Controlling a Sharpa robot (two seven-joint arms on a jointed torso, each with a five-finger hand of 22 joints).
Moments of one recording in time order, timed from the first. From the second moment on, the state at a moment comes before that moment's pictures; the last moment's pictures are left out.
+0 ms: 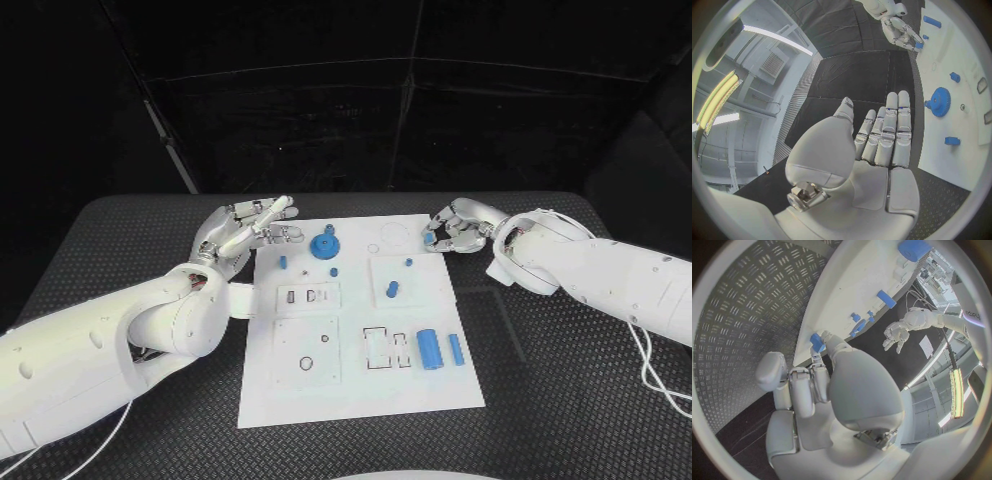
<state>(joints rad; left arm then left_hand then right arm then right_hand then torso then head) 1.02 -0.87 0.12 1.60 -0.07 -0.41 0.49 1.35 0.09 -0.12 0.18 0.10 0.85 0.22 0.08 0.07 0.93 0.19 0.07 0.06 1.13 0.12 0.19 0.24 0.18 0.99 0.22 0.38 0.15 1.11 -0.82 0.10 1.22 -1.21 -0.19 0.07 1.40 -0.08 0.18 0.07 0.25 0.97 0.16 0.10 0.07 1.45 0.08 1.42 1.31 1.47 0.01 1.54 1.31 0.12 1.29 0.12 1.35 1.03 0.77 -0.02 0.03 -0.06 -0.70</state>
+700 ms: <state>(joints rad) 1.02 -0.87 0.12 1.60 -0.07 -0.41 0.49 1.35 0.09 -0.12 0.18 0.10 0.85 0.22 0.08 0.07 0.93 0.19 0.07 0.06 1.13 0.12 0.18 0.24 0.18 0.99 0.22 0.38 0.15 1.11 -0.81 0.10 1.20 -1.21 -0.19 0.07 1.40 -0.06 0.20 0.06 0.24 1.05 0.14 0.14 0.08 1.46 0.06 1.43 1.31 1.47 -0.01 1.54 1.31 0.12 1.30 0.10 1.35 1.05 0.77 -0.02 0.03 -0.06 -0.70</state>
